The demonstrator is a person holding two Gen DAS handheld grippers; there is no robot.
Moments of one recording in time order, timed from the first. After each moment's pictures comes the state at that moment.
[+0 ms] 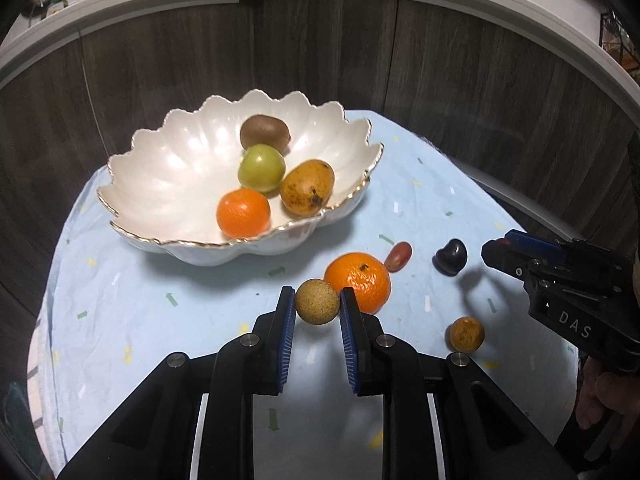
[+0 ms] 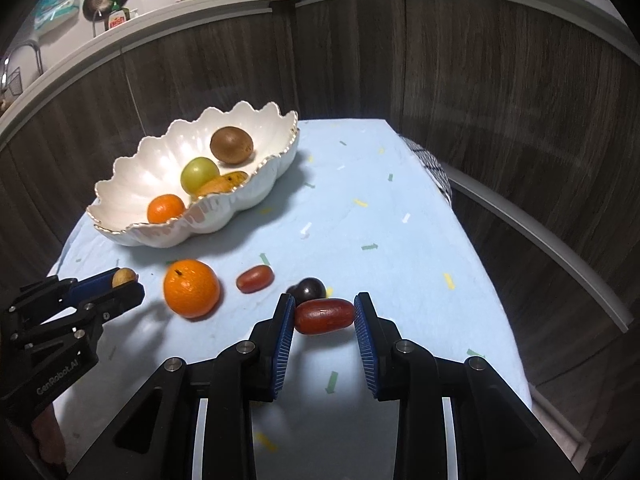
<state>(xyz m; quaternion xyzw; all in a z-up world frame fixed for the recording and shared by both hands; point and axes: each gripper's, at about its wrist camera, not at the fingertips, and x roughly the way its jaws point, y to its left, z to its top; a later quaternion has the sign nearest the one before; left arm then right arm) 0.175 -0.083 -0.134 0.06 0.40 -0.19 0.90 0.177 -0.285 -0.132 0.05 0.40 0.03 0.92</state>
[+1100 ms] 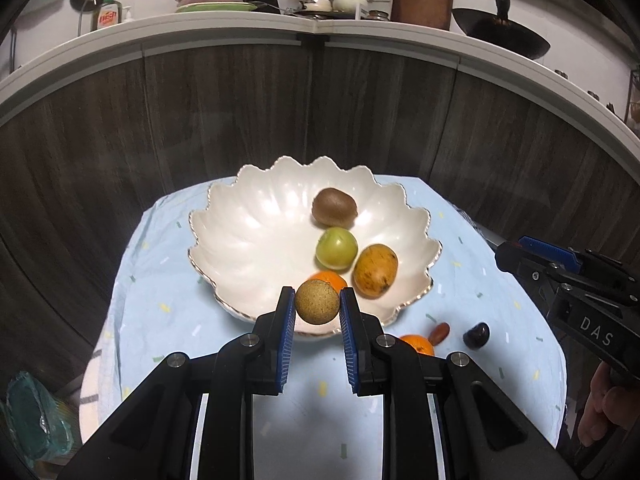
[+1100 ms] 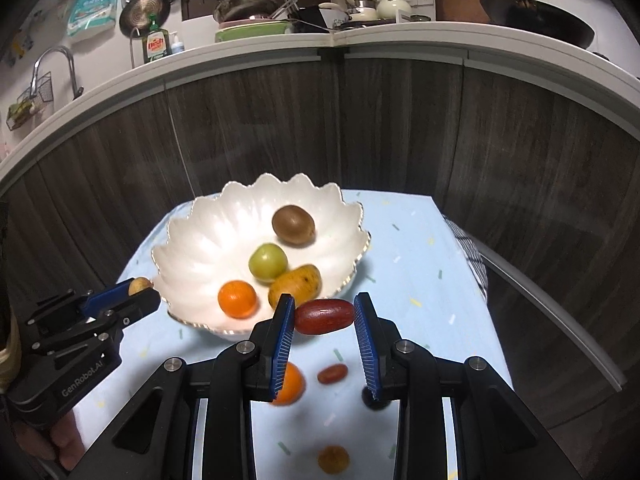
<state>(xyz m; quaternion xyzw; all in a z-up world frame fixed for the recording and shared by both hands) 0.204 -0.028 -0.069 0.01 0.35 -0.13 0.93 0.213 -0.236 -0.050 0.03 0.34 0.07 0.94</state>
